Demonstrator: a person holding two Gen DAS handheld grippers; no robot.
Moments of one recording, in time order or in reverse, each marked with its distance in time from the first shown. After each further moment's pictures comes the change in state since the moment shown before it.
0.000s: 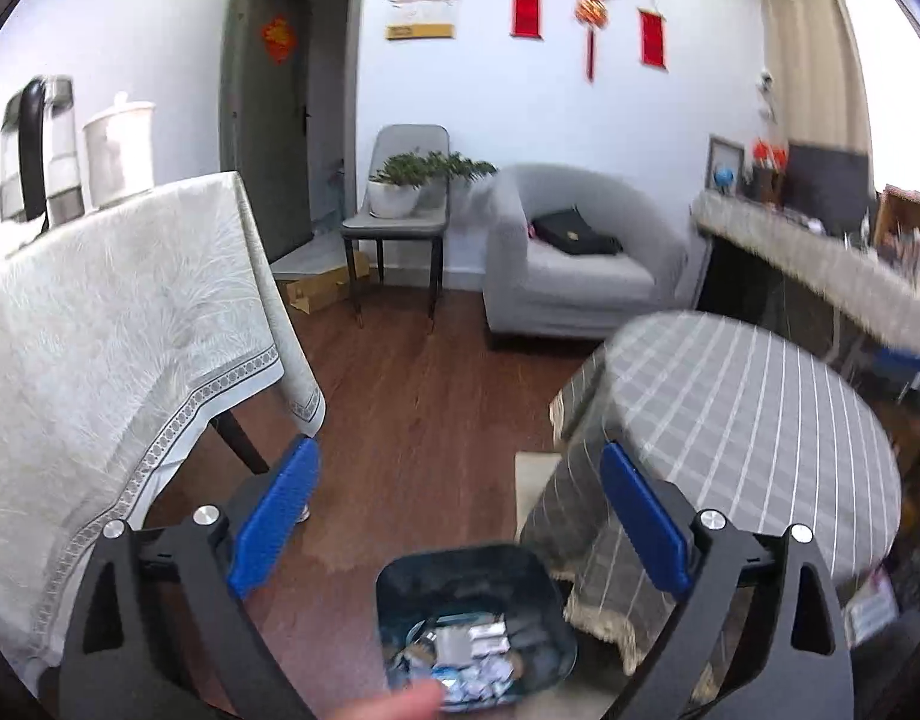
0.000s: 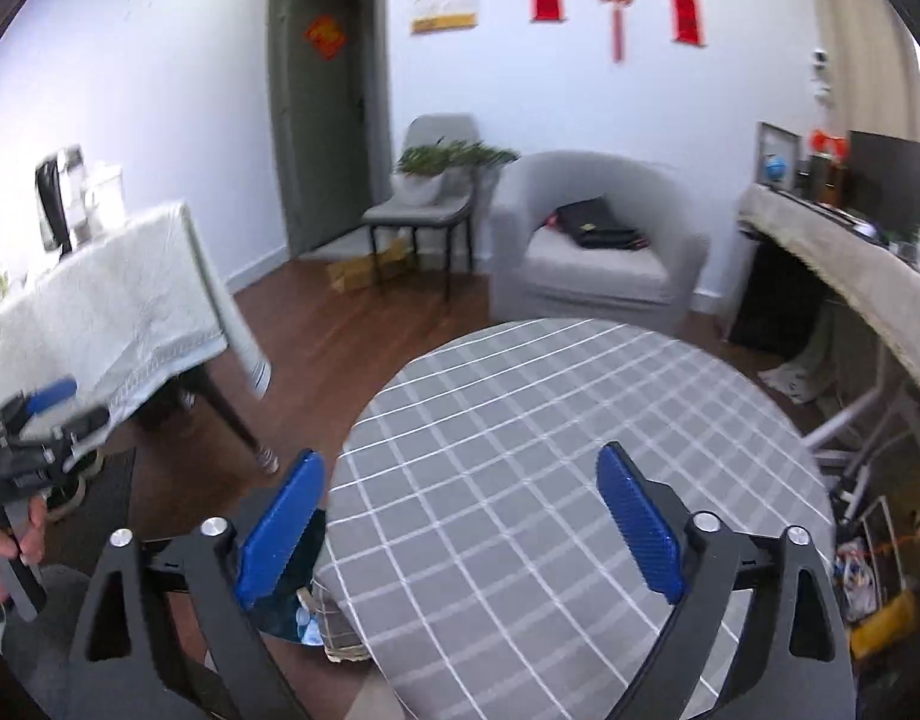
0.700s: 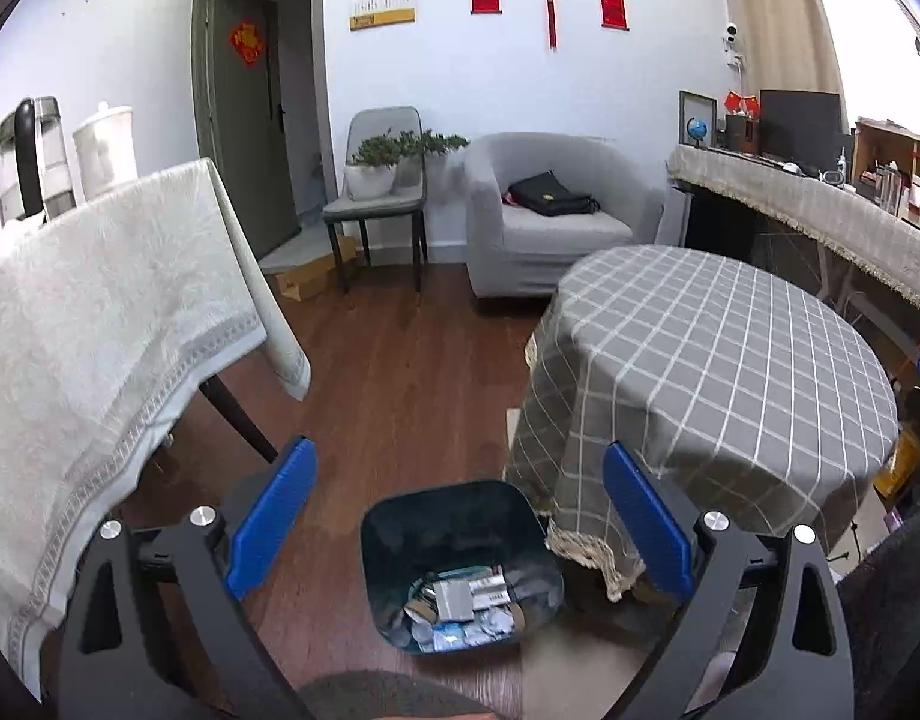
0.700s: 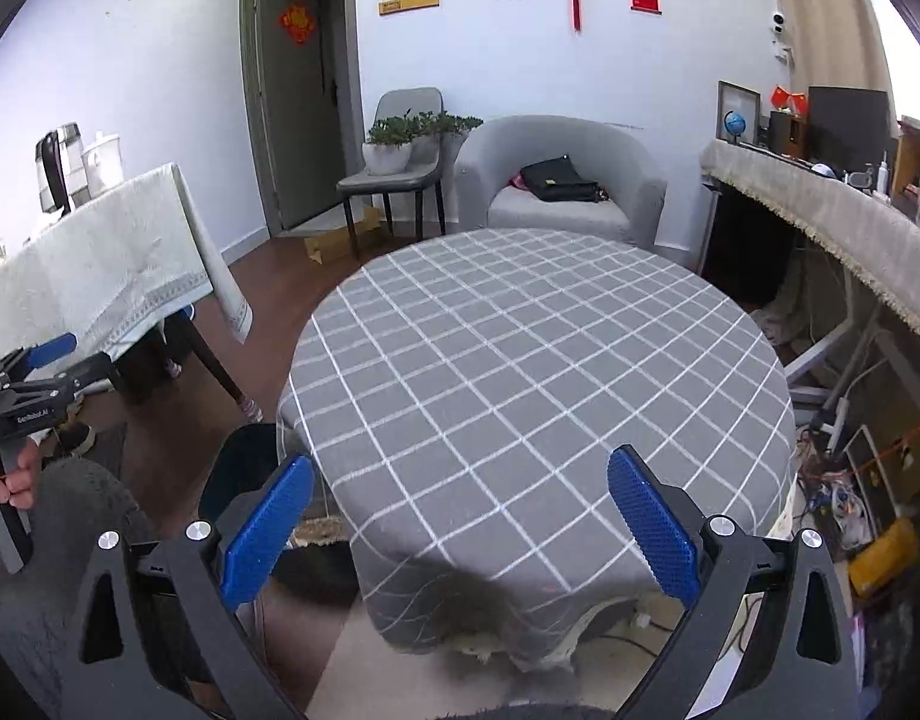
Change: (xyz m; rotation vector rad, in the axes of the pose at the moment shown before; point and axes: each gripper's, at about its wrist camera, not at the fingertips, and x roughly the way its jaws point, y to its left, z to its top) left arm -0.020 -0.039 -0.059 0.081 0.045 -0.007; right arm -0.041 -0.021 -0.106 0.028 0.070 -0.042
